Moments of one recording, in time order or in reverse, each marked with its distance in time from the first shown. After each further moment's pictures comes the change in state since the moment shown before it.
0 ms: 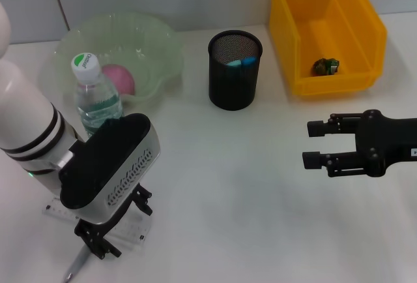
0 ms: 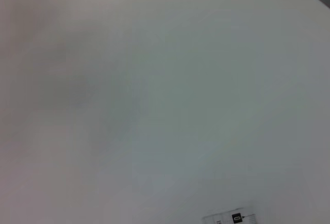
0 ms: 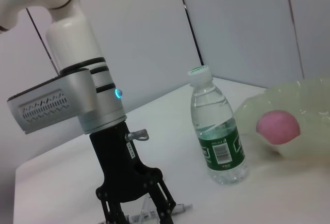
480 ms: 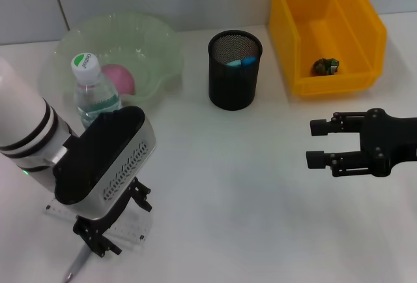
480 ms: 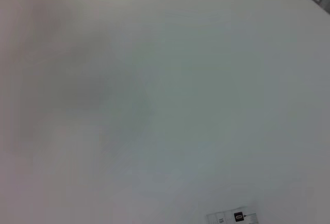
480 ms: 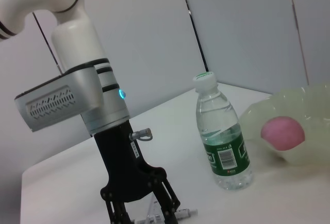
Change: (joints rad) left arm 0.016 0.000 -0.029 0.040 -0.002 0.025 -0.011; right arm -0.007 -0.009 -0.003 0.000 0.024 -0.019 -0.001
